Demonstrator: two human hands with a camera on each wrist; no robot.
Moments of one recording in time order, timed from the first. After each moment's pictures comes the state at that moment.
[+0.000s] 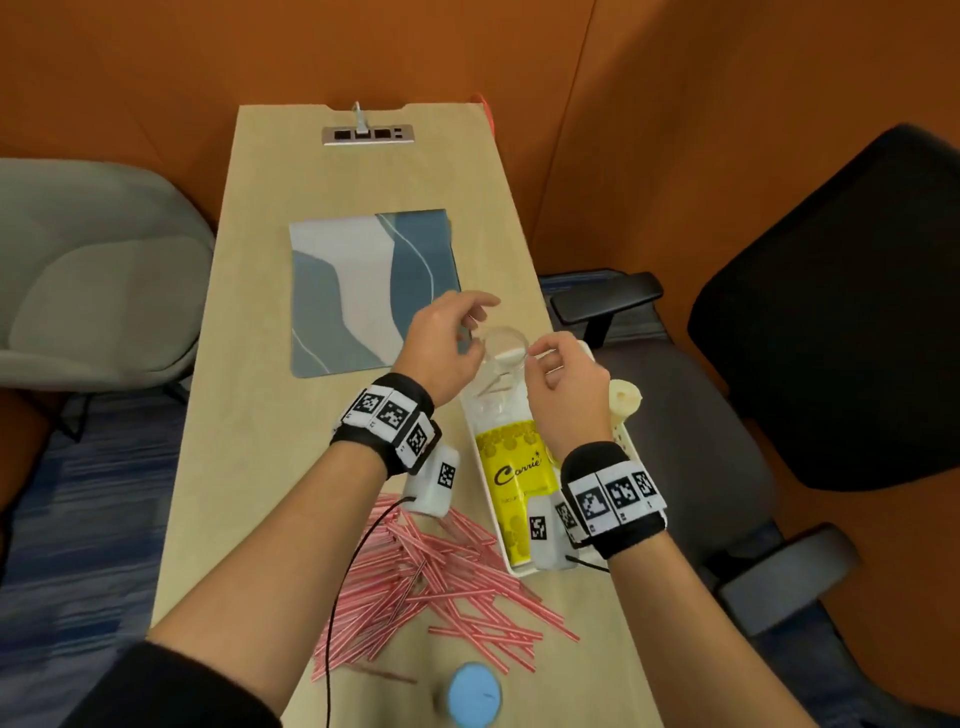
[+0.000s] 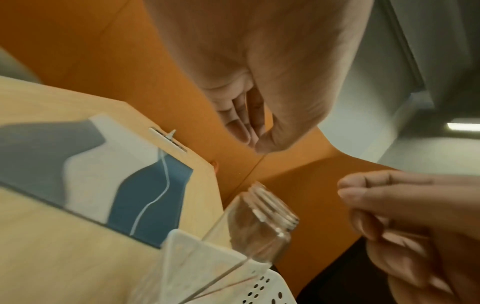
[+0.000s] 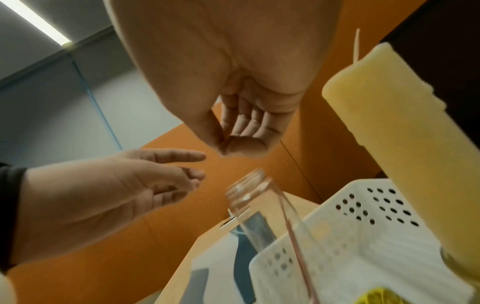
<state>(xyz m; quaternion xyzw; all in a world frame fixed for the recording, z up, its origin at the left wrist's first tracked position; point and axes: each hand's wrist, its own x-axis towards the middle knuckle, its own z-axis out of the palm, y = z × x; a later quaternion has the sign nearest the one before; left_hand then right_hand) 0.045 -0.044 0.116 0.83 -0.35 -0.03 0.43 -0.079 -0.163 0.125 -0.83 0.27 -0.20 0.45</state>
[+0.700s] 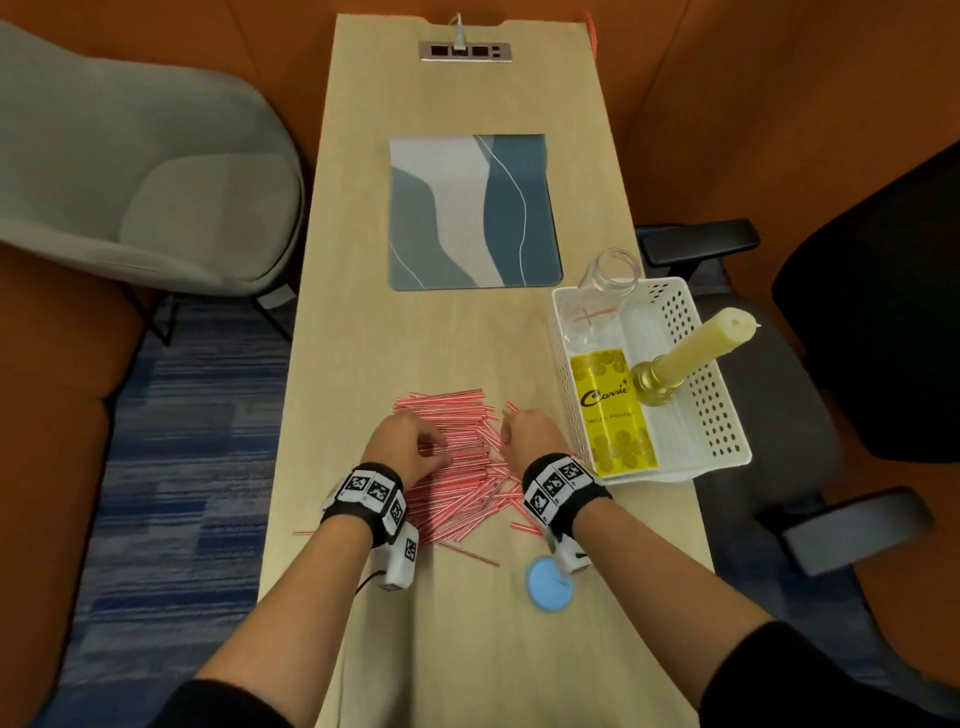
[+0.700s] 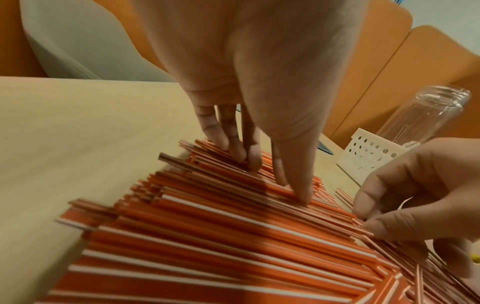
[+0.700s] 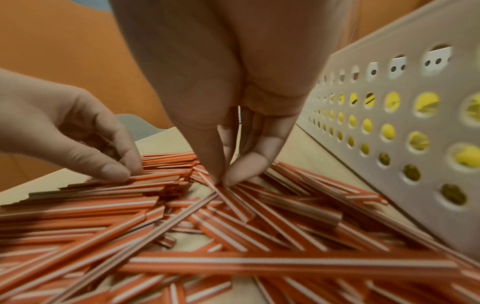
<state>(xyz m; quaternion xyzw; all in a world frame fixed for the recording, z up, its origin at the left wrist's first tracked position) -0.051 0.173 -0.018 0.92 -0.20 -0.24 0.23 -0.107 -0.019 -0.004 -0.94 0.17 0.23 0.17</state>
